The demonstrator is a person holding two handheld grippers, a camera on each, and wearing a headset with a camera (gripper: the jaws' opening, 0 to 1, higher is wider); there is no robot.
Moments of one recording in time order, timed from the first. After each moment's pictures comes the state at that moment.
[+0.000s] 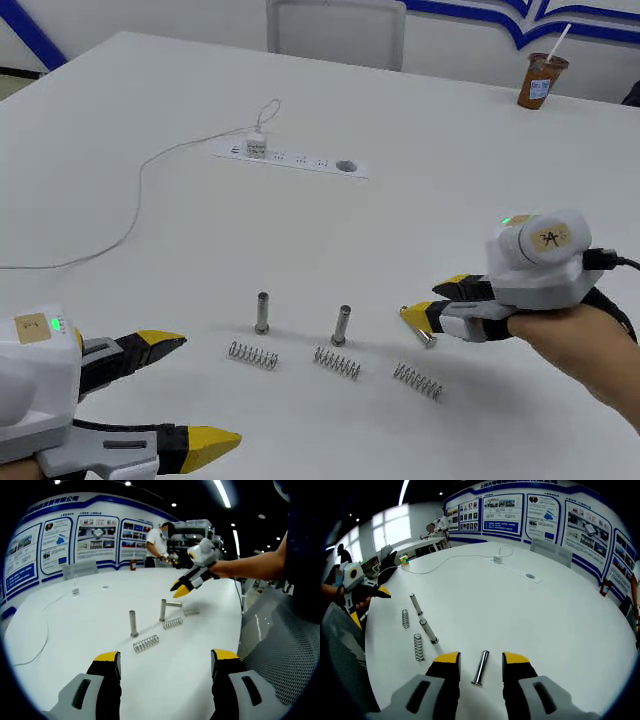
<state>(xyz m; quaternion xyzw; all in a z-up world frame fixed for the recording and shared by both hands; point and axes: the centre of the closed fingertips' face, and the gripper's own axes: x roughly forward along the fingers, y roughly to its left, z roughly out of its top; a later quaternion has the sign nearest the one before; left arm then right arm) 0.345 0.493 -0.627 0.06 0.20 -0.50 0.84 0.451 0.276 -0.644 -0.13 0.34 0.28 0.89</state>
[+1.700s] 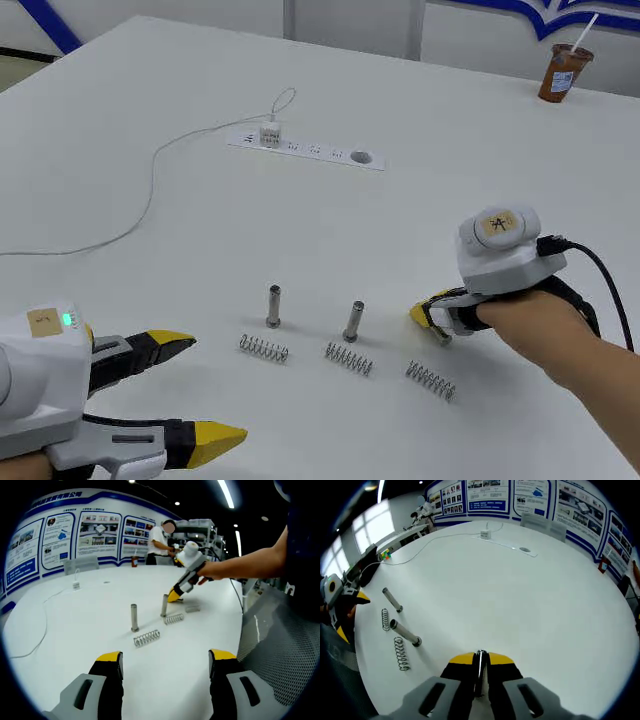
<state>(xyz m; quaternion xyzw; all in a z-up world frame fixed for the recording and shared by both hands) 0.344 0.497 -0.637 0.05 0.22 -0.49 0.84 0.466 0.278 -0.685 -0.10 0.42 0.23 0.87</state>
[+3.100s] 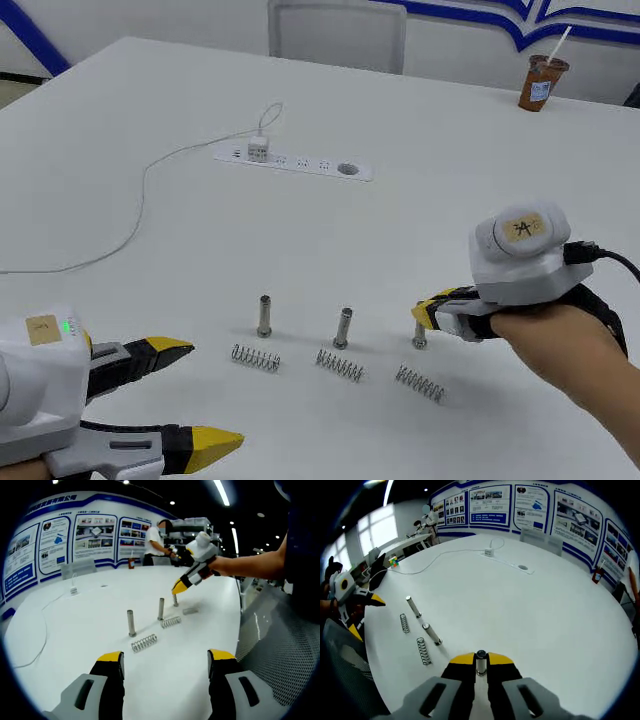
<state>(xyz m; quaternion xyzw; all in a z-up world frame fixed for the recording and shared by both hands) 0.342 0.491 -0.627 0.06 0.21 -0.50 0.84 0.436 0.281 -0.636 -0.11 0.37 0.24 0.89</state>
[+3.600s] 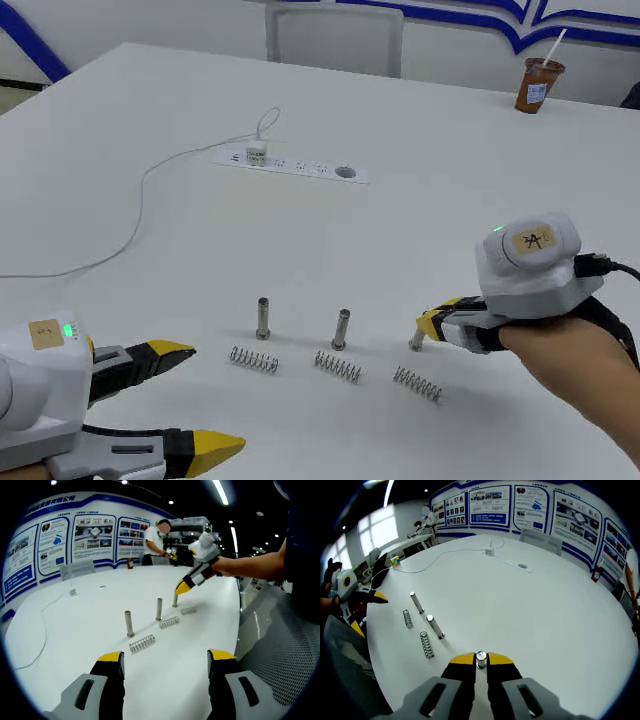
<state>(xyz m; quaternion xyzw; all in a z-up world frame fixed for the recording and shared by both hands) 0.340 0.489 -0.627 0.07 0.21 -0.51 0.83 0.423 0.275 -0.638 -0.11 0.37 0.24 0.89</state>
